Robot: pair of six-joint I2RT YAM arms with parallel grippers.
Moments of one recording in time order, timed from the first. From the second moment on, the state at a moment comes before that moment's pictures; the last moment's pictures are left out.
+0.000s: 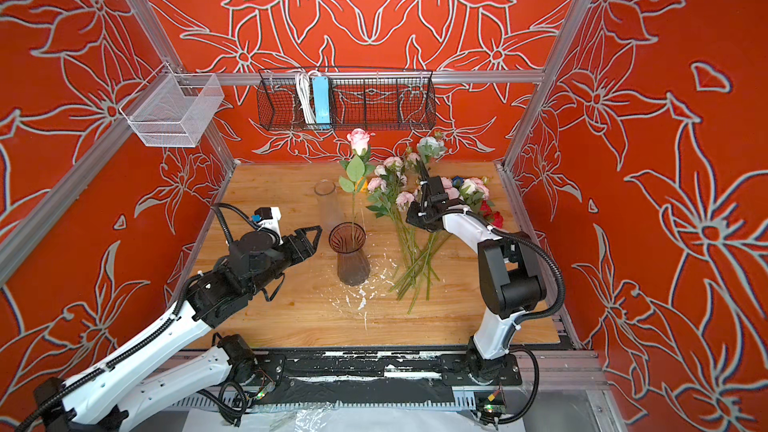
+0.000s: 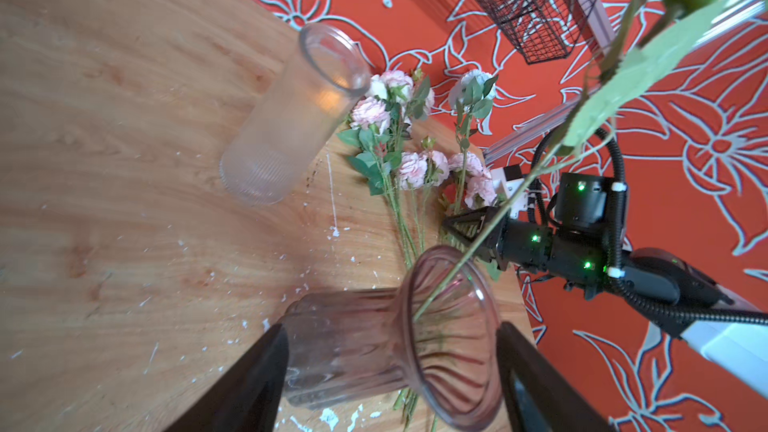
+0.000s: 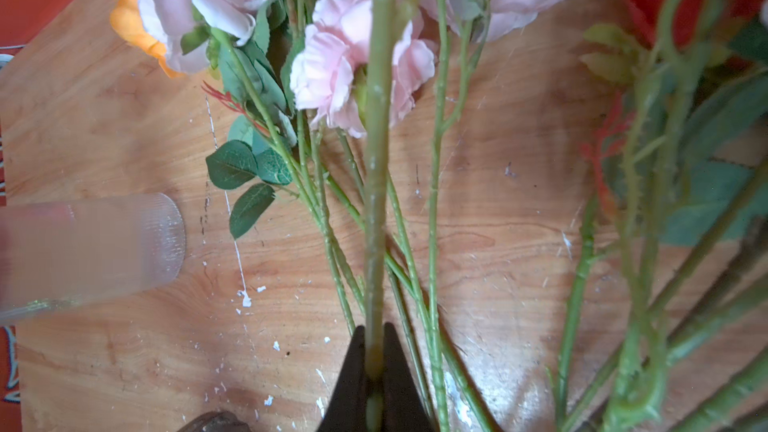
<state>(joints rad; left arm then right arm) -0.65 0.84 0.80 -0.33 -0.21 -0.87 0.26 1.73 1.17 -0.40 -0.17 0.58</state>
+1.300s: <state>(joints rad) -0.86 1.65 1.65 -0.27 0.33 -0.37 0.45 0.61 0.59 -0.14 -0.41 0.51</state>
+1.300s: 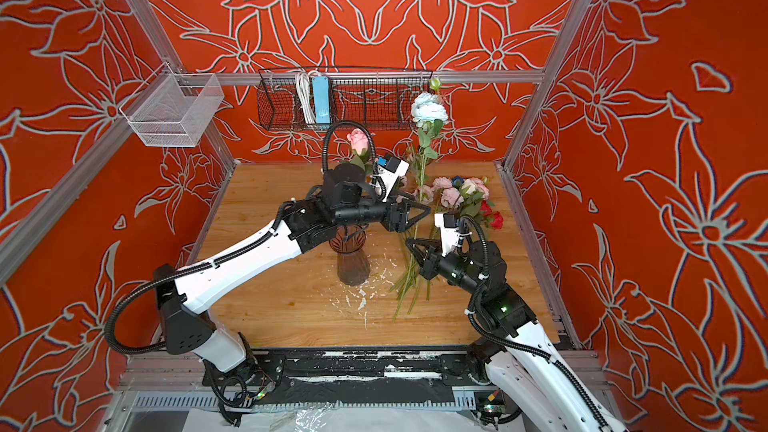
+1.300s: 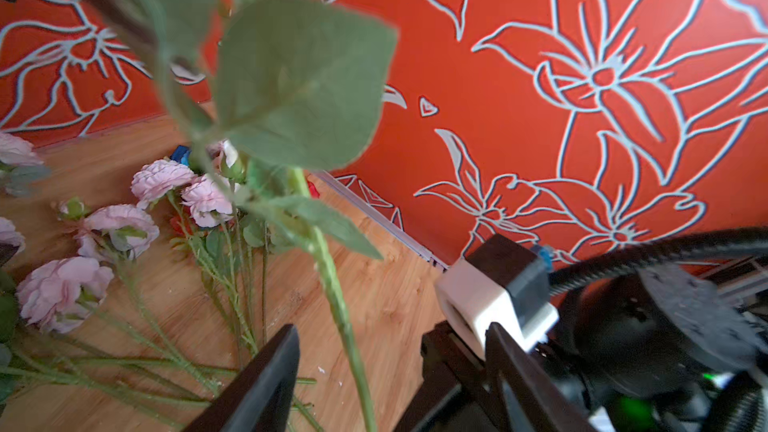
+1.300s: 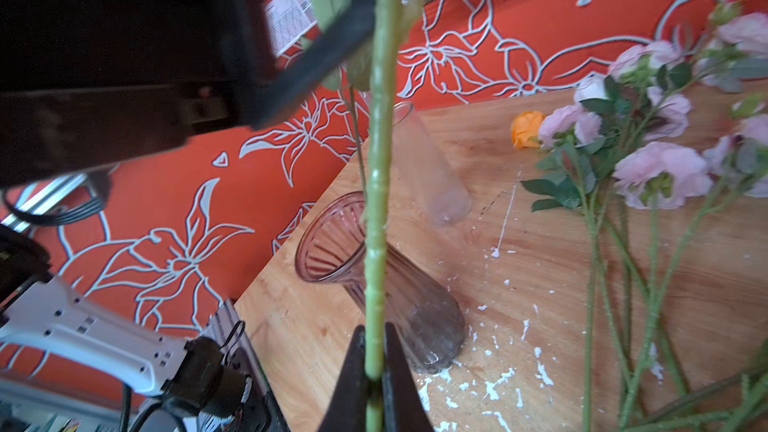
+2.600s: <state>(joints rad) -0.85 1.08 1.36 0.03 -0.27 0.03 0.45 0.50 0.63 -0.40 0.01 0.48</state>
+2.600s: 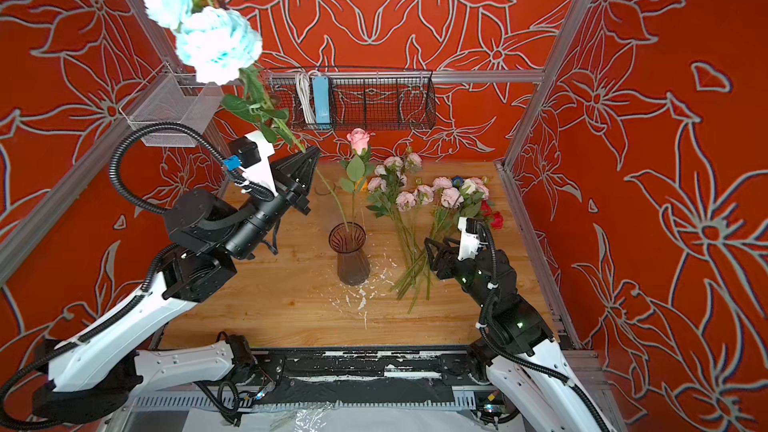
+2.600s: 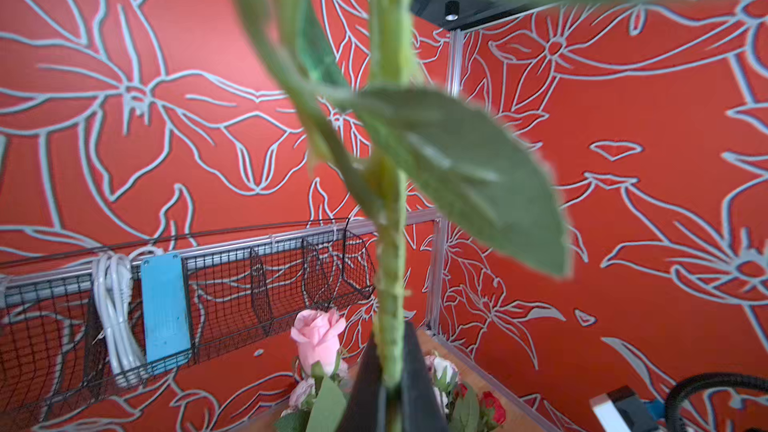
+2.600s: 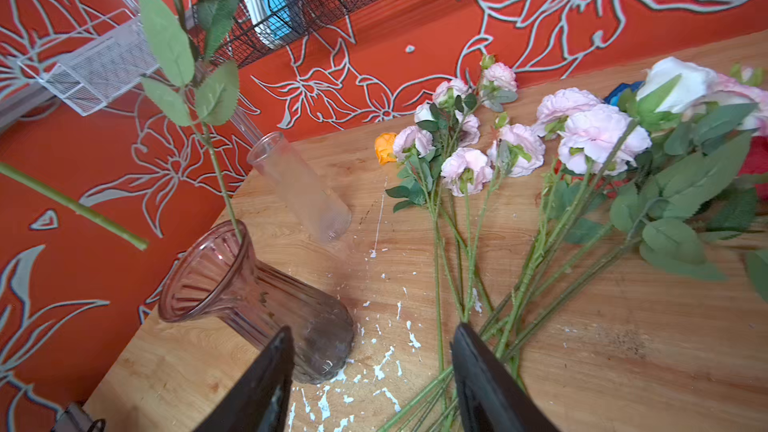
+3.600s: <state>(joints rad) -0.74 1.12 1.05 -0.03 -0.24 -0.20 0.45 0.68 0.66 -0.42 0.05 0.51</state>
